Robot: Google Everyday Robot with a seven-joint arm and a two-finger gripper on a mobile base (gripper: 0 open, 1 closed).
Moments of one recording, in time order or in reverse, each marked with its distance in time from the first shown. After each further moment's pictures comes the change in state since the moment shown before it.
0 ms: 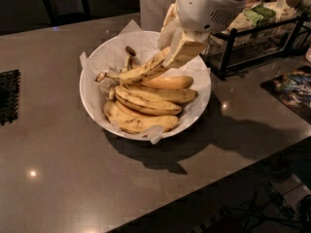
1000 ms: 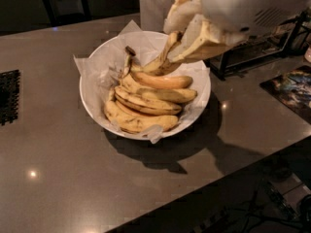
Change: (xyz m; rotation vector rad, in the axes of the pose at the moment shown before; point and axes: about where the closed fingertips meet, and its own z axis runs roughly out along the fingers) arm -0.037 0.047 -0.077 0.246 -0.003 -0.036
